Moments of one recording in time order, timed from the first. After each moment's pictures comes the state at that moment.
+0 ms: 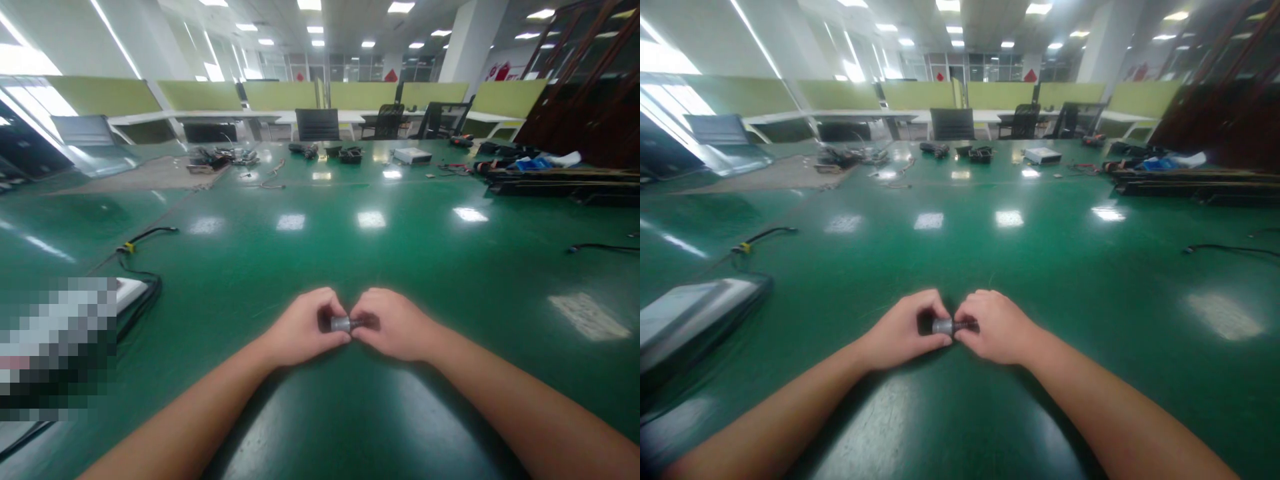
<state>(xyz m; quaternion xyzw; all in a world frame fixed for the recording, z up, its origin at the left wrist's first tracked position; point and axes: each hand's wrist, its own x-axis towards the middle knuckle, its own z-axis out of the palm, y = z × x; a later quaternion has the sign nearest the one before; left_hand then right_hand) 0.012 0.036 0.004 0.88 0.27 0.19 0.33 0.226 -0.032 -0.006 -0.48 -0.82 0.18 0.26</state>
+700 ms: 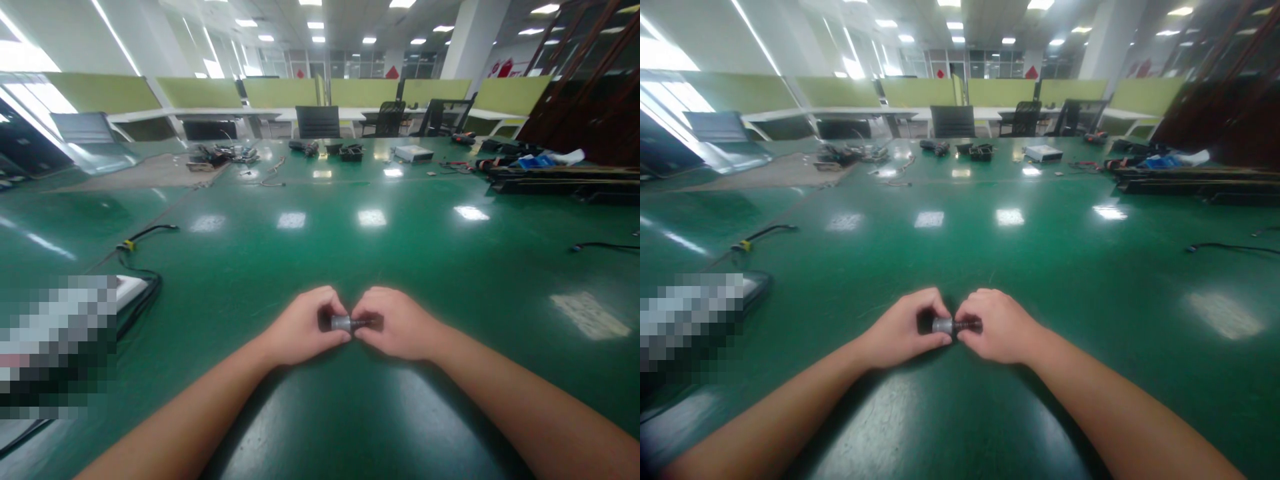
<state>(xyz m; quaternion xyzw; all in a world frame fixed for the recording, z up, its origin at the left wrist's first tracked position) 0.013 0.035 0.006 0.89 0.27 0.18 0.33 0.232 -0.035 -0.005 -0.47 -0.82 0.19 0.28</state>
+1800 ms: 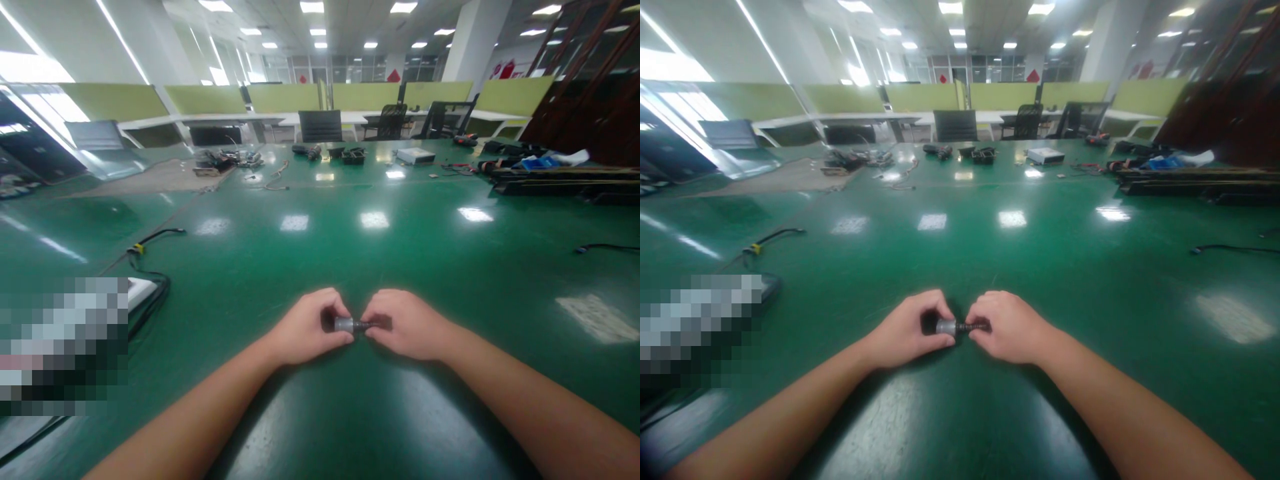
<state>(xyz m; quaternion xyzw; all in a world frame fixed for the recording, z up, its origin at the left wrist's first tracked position) 0.013 0.035 0.010 0.88 0.27 0.18 0.34 0.241 -0.037 0.000 -0.48 -0.82 0.18 0.24</state>
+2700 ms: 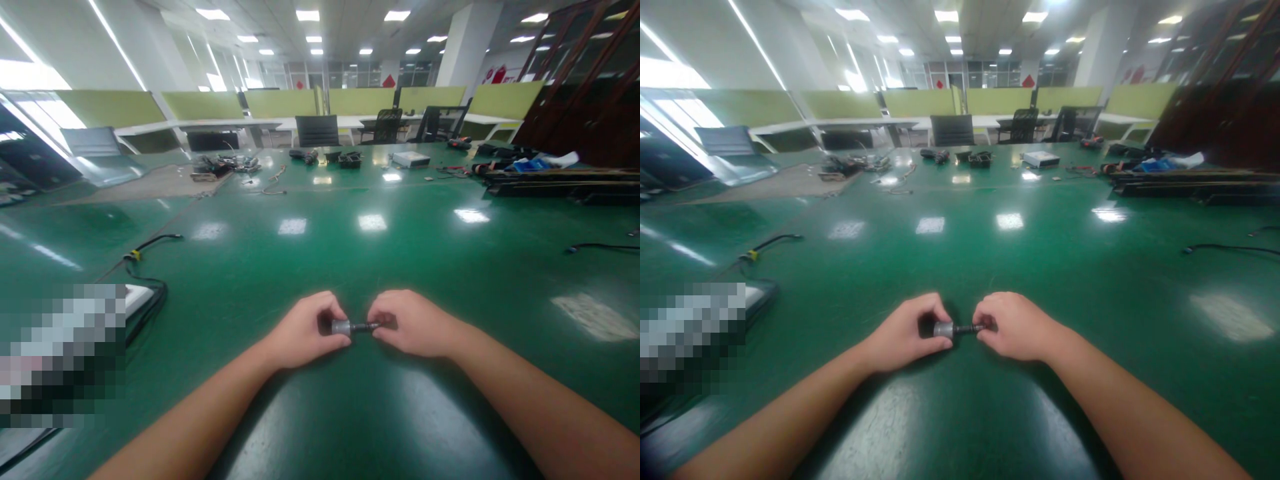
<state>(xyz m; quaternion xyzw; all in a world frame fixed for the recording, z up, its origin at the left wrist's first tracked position) 0.012 0.036 0.010 0.89 0.27 0.18 0.33 0.254 -0.040 0.009 -0.51 -0.81 0.20 0.21</state>
